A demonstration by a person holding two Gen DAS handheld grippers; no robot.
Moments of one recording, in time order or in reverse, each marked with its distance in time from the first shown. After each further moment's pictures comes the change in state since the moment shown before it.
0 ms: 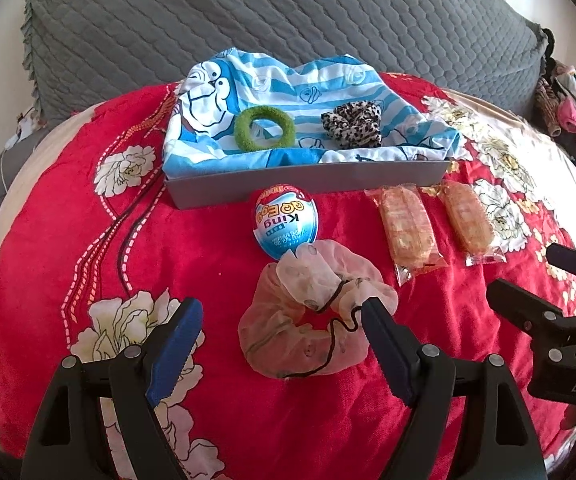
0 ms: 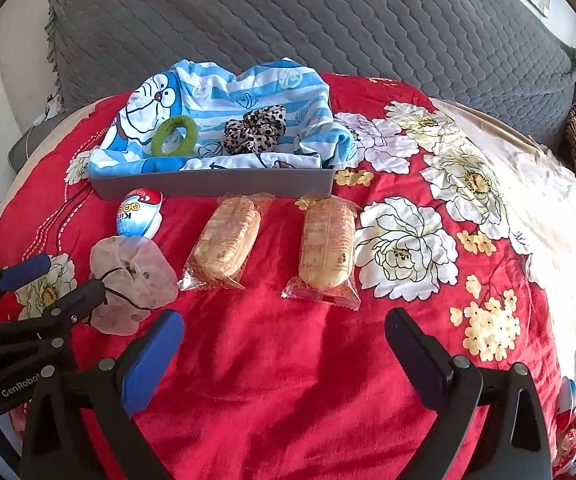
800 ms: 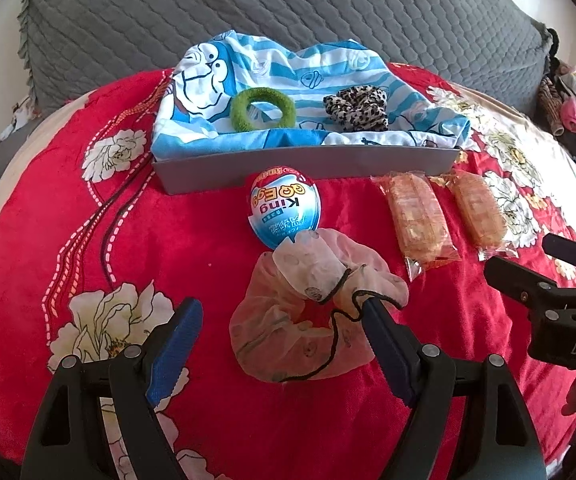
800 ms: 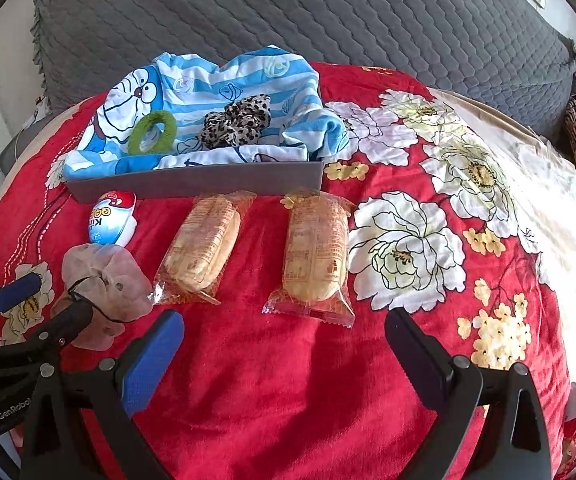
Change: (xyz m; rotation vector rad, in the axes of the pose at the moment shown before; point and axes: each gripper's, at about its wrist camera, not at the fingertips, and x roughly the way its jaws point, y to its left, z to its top) left arm 0.022 0.001 -0.003 -0.014 0.030 -0.010; right arm 0.028 -0.011 0.007 0.025 0.020 -0.011
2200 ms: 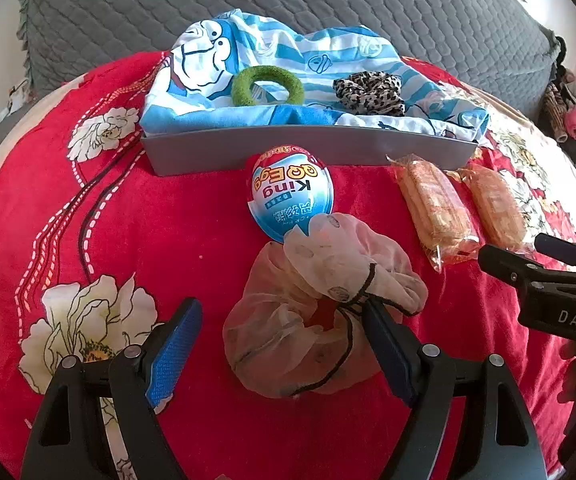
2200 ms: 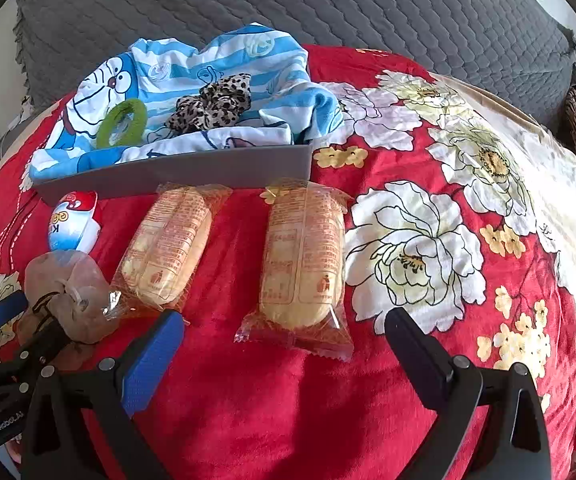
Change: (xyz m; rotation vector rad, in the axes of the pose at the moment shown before) left arm 0.027 0.005 -0.003 -0.037 0.022 -0.020; right arm 0.039 -0.010 0.007 0.023 0.035 -0.020
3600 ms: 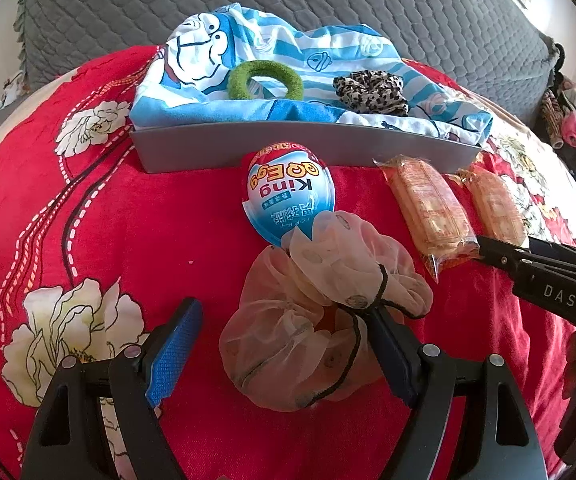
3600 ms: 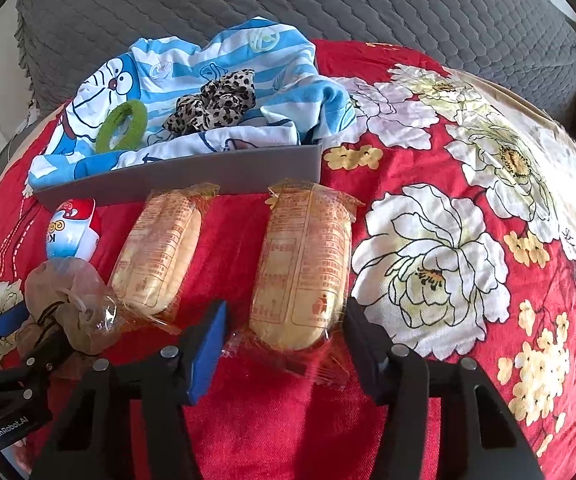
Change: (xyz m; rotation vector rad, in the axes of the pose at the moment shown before) left arm 0.012 0.003 0.005 -0.015 -0.001 -0.039; right arm 0.014 -0.005 0.007 0.003 0.008 0.057
